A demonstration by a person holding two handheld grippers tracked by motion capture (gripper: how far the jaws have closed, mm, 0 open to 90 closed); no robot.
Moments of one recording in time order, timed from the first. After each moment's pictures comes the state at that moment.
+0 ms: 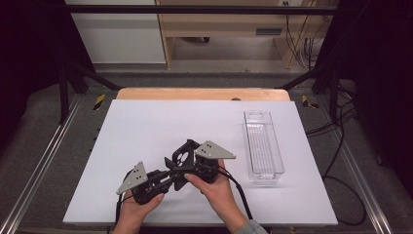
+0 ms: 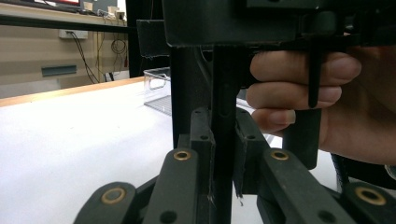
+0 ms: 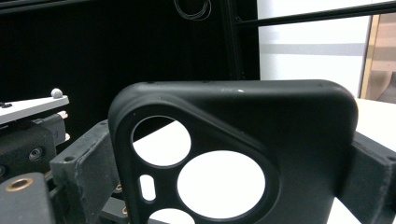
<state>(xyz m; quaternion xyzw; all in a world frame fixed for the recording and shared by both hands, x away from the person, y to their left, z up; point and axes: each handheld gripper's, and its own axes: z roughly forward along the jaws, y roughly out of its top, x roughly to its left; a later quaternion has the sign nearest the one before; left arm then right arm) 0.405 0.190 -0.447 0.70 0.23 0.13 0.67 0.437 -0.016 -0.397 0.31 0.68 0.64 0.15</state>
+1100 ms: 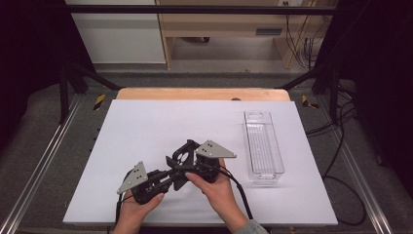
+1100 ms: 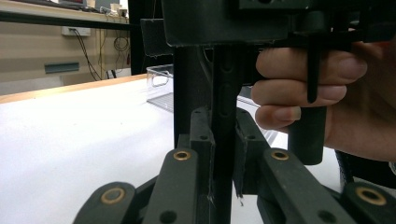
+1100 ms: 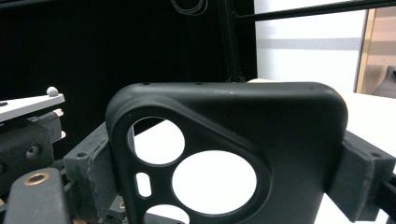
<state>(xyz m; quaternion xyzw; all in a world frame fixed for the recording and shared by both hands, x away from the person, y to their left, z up) 0.406 0.190 -0.449 0.70 0.24 0.14 0.66 0.438 -0.018 -0.397 0.32 0.69 0.63 0.15</state>
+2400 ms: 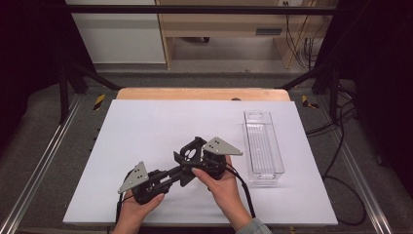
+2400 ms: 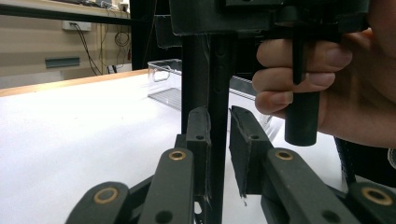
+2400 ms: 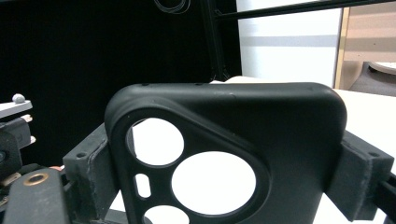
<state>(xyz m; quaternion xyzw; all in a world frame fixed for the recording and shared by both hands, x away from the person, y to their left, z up) 0.407 0.190 -0.451 0.70 0.24 0.13 0.66 0.445 -0.034 -0.397 0.35 0.68 0.62 0.16</state>
